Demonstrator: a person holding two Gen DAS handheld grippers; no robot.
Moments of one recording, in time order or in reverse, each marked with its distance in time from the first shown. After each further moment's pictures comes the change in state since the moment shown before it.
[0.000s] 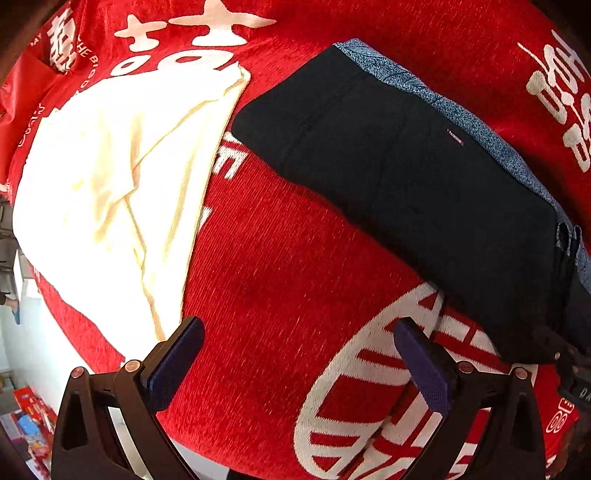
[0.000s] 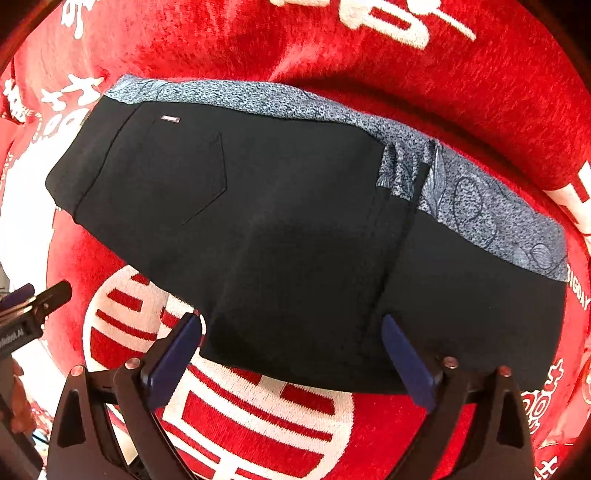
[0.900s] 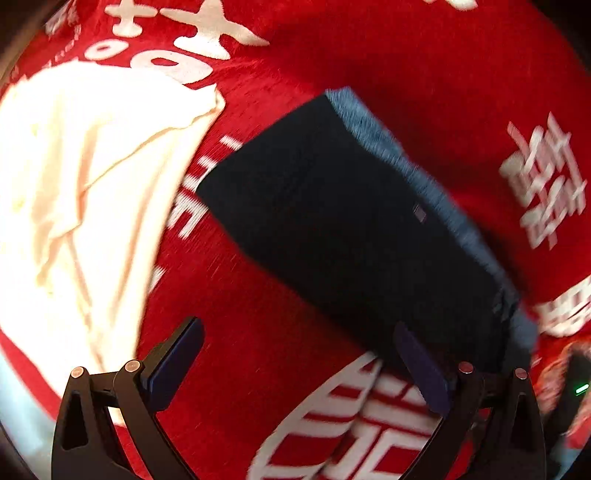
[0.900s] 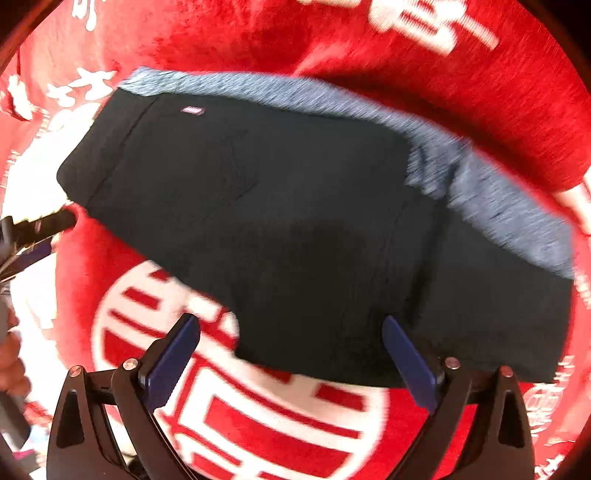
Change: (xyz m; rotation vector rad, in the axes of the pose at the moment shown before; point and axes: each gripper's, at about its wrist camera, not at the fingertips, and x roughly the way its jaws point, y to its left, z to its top) left arm 0.017 0.042 0.077 -0.126 -0.068 -0.344; right arm 0.007 0.028 -0.002 0.044 0.019 0.114
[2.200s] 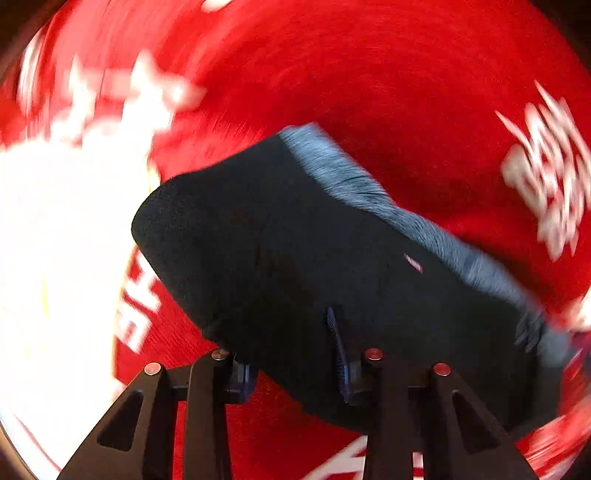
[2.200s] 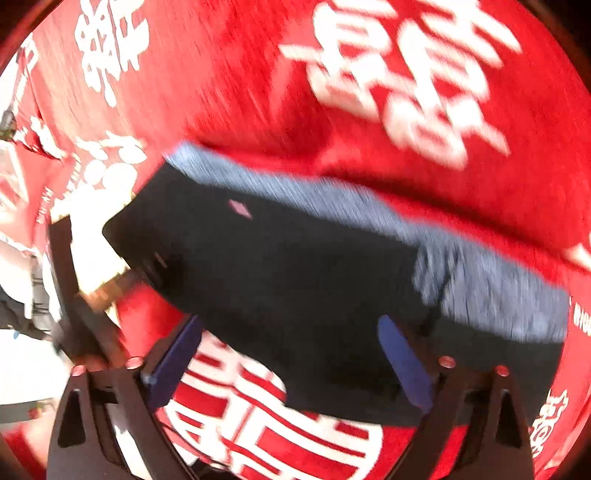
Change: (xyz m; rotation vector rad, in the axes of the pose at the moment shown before) left arm 0.020 -0.096 0.010 0.277 -0.193 0.175; right arm -0.103 0.012 0.106 -0.016 -0.083 0.127
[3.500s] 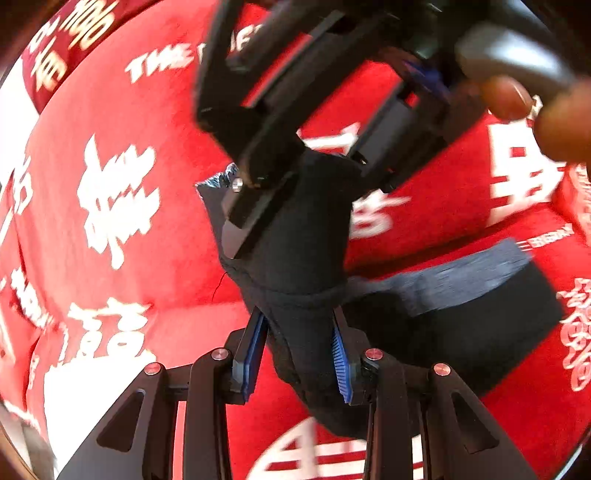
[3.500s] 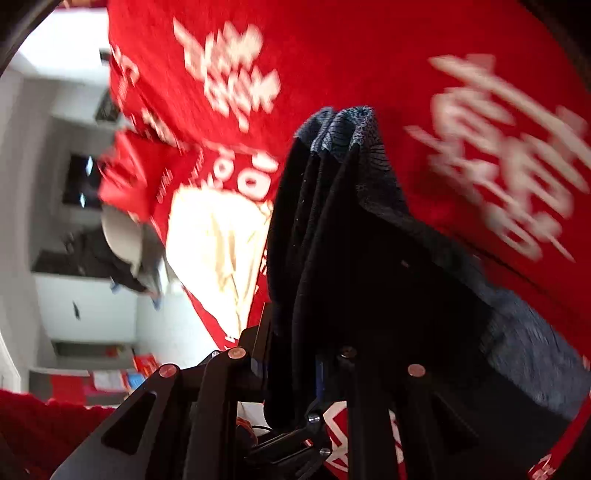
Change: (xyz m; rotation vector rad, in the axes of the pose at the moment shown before) left arm -0.175 -0.196 -0.060 0.553 -0.369 0.025; right arm -0.117 -0.060 -0.001 -0.067 0.017 0.467
